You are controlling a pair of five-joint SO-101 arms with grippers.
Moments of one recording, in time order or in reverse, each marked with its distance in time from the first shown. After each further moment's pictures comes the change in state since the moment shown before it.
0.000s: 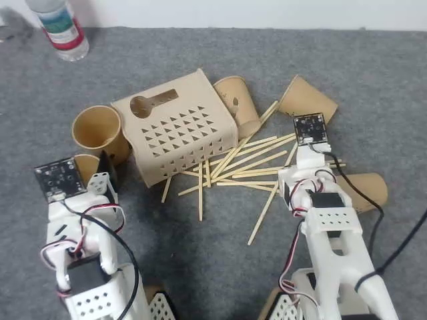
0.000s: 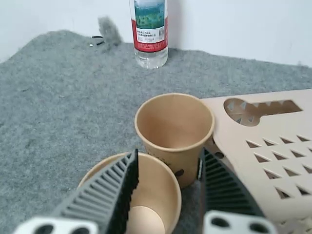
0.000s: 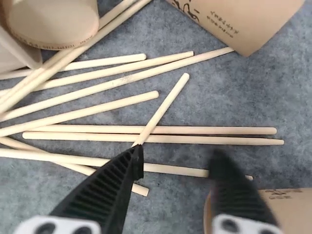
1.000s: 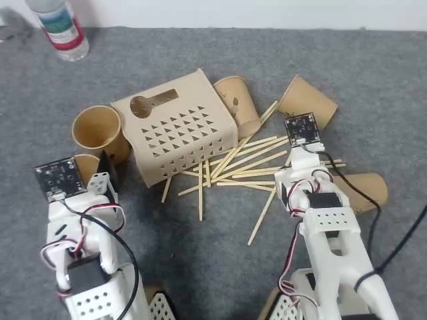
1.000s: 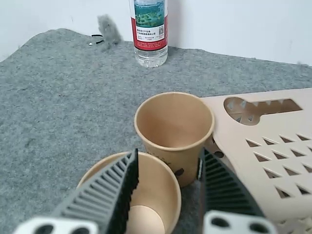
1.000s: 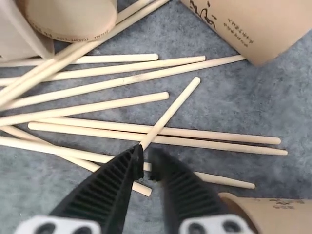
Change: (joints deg) left arm 0.1 0.0 0.0 0.0 0.0; right arm -1.2 0.0 0.0 0.0 2.2
